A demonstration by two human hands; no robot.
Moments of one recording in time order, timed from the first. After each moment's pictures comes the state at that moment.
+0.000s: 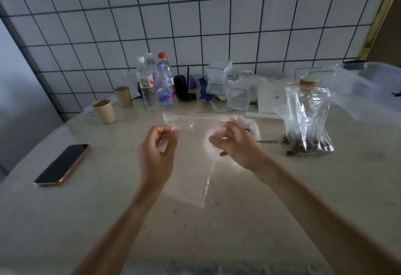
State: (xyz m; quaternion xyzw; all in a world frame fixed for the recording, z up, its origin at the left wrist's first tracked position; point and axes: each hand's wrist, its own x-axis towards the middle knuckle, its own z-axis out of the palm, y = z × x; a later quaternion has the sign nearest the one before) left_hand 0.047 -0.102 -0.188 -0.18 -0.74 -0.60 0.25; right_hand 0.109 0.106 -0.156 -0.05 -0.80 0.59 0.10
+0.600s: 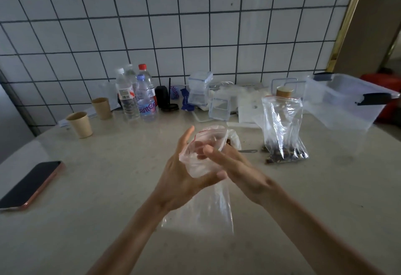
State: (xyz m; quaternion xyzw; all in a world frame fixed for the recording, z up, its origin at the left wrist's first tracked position) left_hand 0.093 -0.049 -0.159 -0.40 -0.76 -0.50 0.04; right_hand 0.164 0.113 -0.135 0.12 -0.75 0.65 0.04
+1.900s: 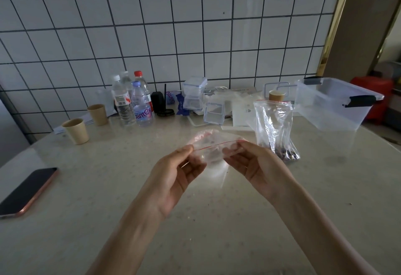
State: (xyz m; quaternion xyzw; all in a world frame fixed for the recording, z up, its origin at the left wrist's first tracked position) left_hand 0.104 -0.042 -0.136 -0.10 -0.45 -0.85 -0.27; right_hand 0.184 0.153 -0.132 -0.09 -0.42 0.89 0.13
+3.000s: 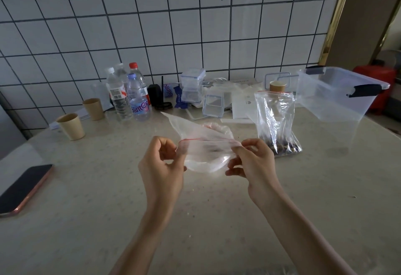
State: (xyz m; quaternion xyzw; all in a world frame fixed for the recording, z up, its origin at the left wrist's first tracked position) left_hand 0.104 -0.033 -0.161 -0.17 -0.72 -0.63 0.23; right_hand 0.171 0.133 -0.154 -0.23 -0.54 0.77 0.27
